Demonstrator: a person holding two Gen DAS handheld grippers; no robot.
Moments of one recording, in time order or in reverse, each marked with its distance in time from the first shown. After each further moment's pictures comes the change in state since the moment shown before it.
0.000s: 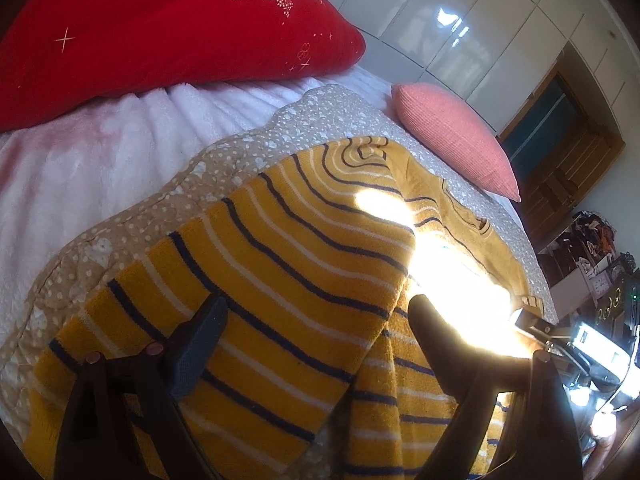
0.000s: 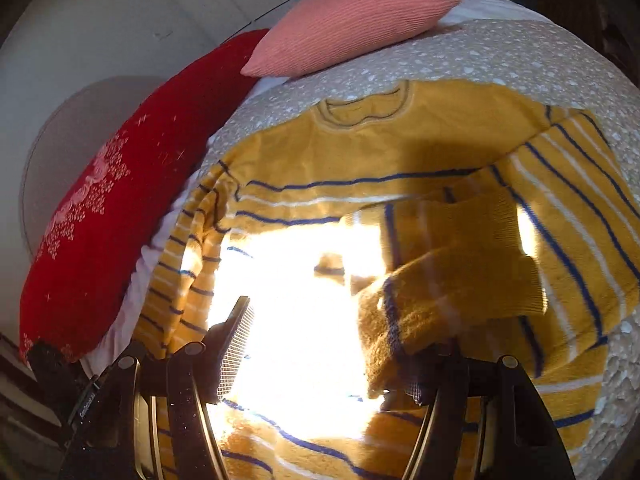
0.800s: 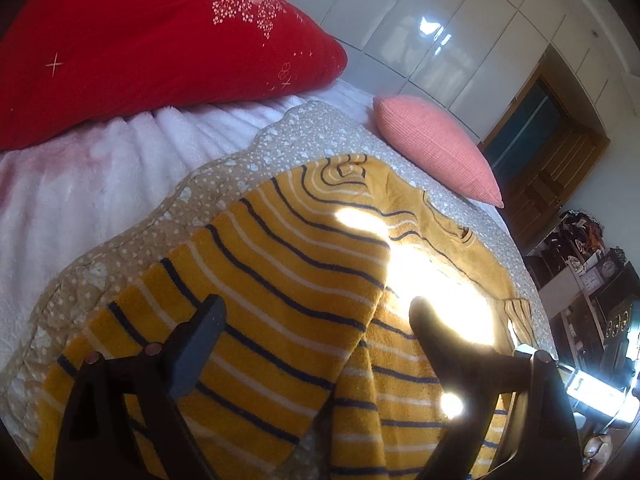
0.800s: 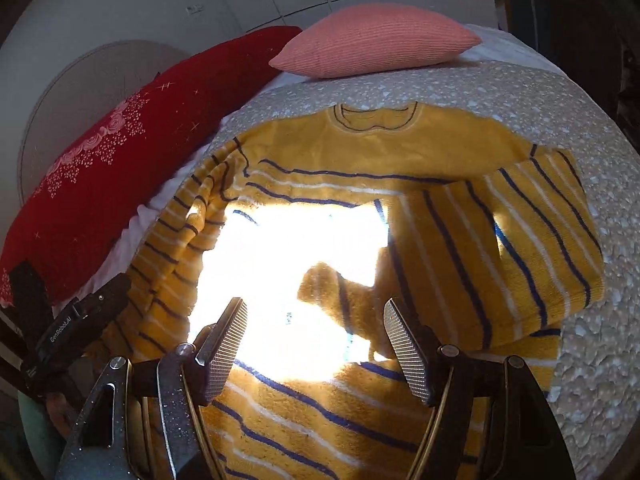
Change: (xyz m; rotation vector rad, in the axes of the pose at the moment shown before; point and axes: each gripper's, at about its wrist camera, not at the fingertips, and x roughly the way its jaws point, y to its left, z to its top) left arm -0.017 -0.010 0.004 0.041 -0.064 -0.041; right arm -0.033 0.014 -0.025 -0.188 -0.061 -0.117
